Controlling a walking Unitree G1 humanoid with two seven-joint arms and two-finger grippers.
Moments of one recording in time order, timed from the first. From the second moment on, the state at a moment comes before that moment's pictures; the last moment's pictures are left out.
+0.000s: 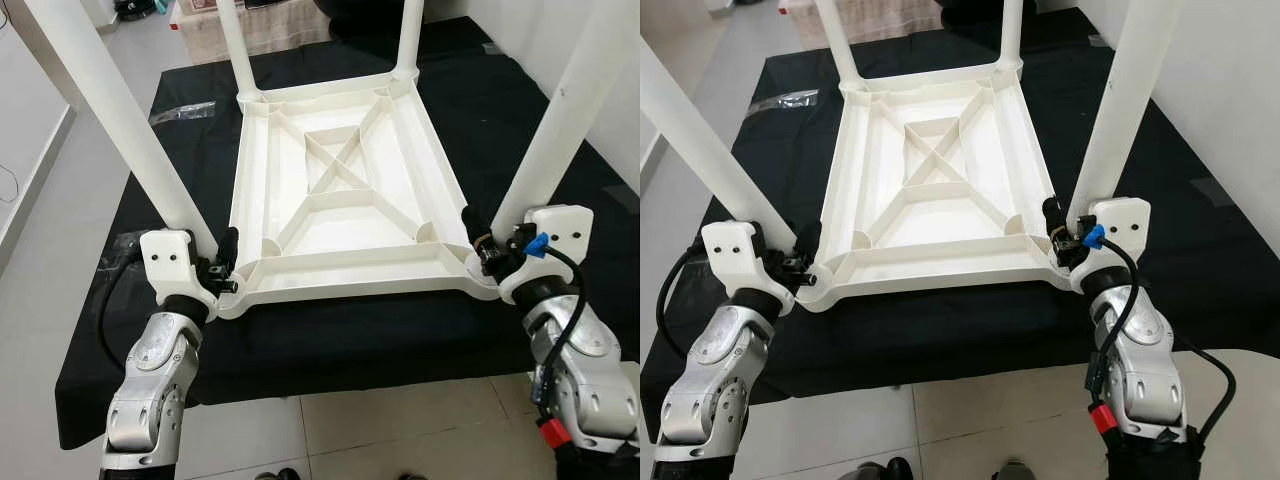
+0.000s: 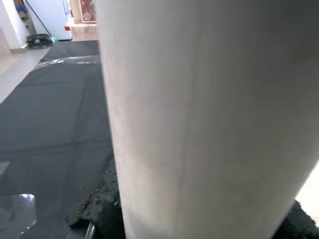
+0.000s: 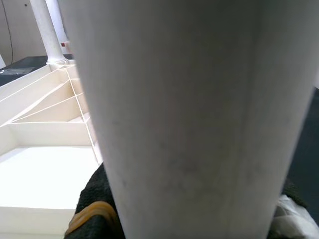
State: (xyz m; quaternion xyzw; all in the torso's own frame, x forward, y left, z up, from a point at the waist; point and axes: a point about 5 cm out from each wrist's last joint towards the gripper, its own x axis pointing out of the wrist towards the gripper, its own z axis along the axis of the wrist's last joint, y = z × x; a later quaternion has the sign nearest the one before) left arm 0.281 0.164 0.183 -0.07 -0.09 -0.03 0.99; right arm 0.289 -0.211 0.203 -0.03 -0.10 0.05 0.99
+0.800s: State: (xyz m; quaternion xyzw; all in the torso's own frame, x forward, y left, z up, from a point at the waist) left arm 0.280 0.167 0.189 -0.06 -0.09 -0.01 0.99; right arm 0.294 -0.202 0.207 -0.03 -0.11 0.06 0.99
